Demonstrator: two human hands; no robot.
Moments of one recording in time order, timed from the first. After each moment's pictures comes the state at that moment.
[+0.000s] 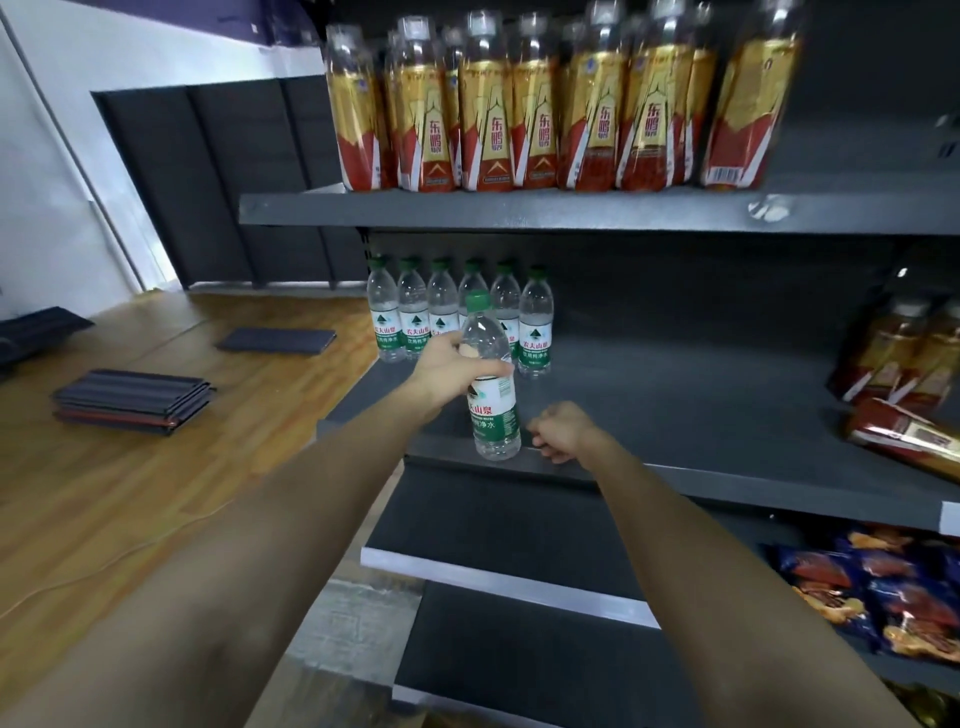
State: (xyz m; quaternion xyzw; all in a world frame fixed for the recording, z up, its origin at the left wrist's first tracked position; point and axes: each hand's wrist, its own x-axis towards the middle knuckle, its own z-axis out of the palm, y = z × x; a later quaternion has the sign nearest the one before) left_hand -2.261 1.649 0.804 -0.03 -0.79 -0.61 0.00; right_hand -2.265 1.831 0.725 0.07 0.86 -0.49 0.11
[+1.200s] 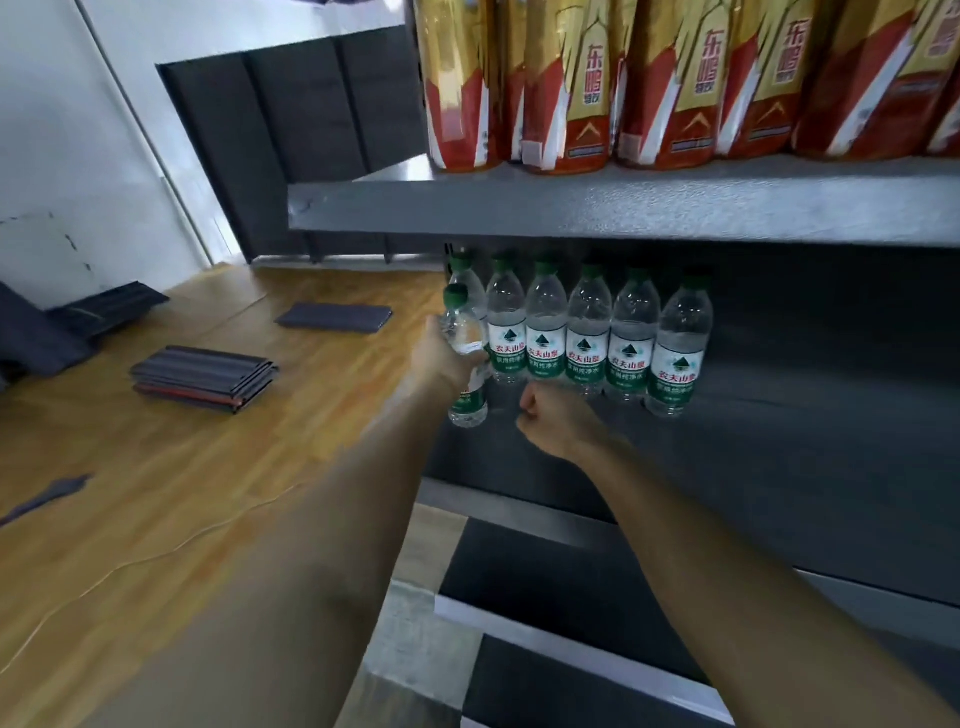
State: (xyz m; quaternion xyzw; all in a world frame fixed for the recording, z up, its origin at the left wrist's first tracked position) left_hand -2.449 1.496 0.766 0.14 -0.87 -0.44 0.16; right_hand -2.415 1.667 0.728 -0.17 0.94 -0.29 0.00
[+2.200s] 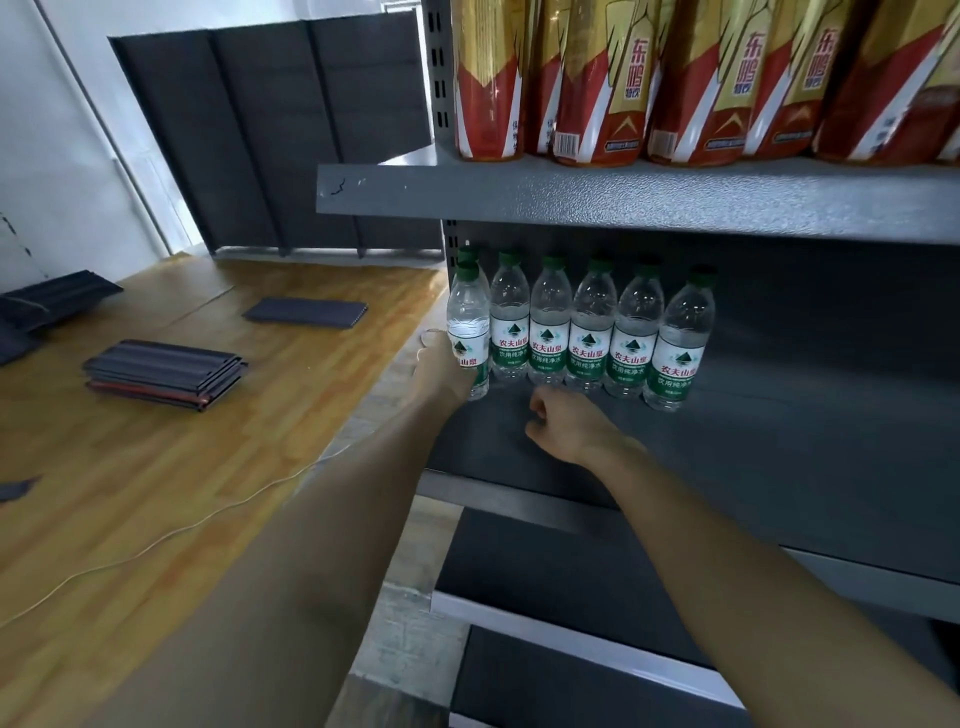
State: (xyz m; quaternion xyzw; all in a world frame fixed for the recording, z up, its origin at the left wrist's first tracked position) left_hand -2.476 1.462 0.718 0.12 -0.92 -0.36 0.11; right_hand -2.408 1.659 0.721 -0.14 0.97 -0.21 0.02
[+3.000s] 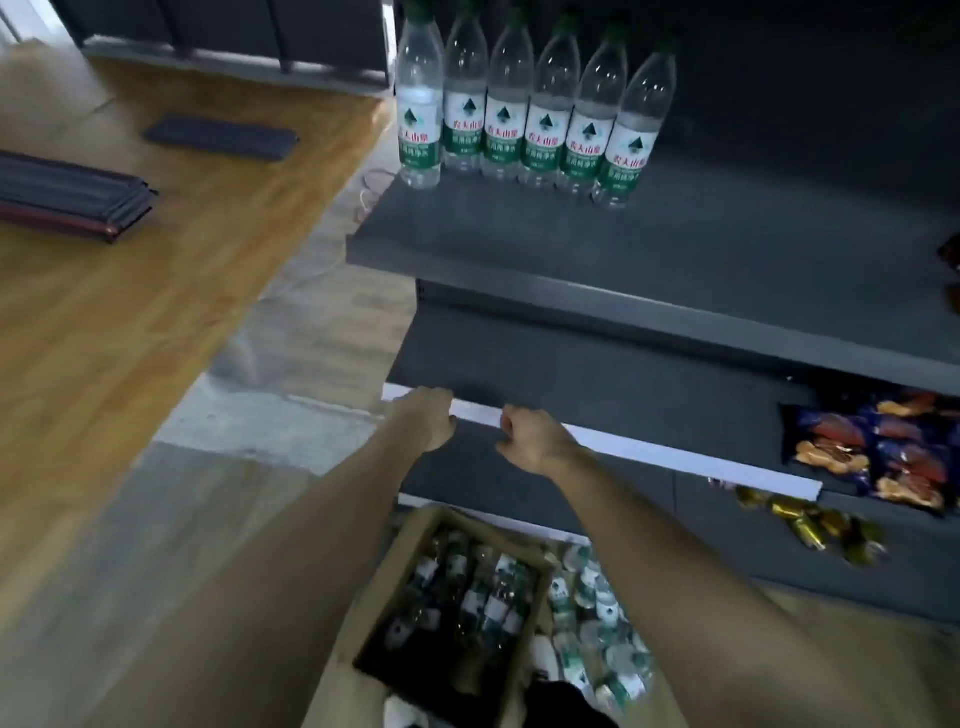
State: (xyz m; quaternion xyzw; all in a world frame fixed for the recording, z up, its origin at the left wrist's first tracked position) left_hand -2.219 1.504 0.515 -0.07 -0.98 -0.09 -0.16; right_hand -2.181 1.691 0.553 -0.06 0.96 -0.18 0.20
